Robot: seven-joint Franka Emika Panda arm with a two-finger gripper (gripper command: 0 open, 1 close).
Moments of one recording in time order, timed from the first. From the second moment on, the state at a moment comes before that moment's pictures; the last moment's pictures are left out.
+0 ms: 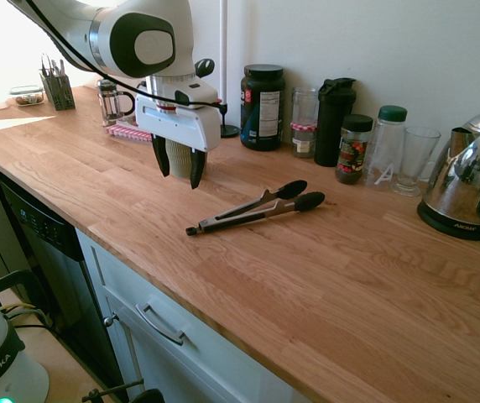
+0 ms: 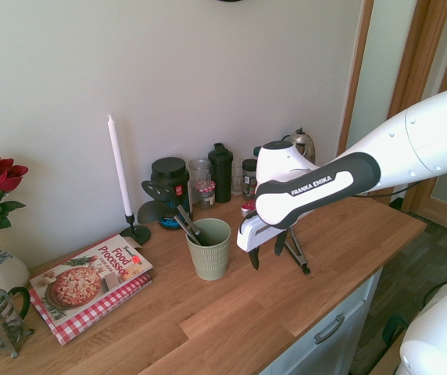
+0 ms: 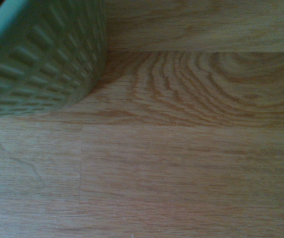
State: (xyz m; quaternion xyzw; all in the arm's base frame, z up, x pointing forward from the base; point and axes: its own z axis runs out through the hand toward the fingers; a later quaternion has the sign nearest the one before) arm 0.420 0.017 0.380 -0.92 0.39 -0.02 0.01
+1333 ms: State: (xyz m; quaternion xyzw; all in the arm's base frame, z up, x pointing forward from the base) arm 0.513 -0.131 0.364 -0.87 0.50 -0.06 0.04
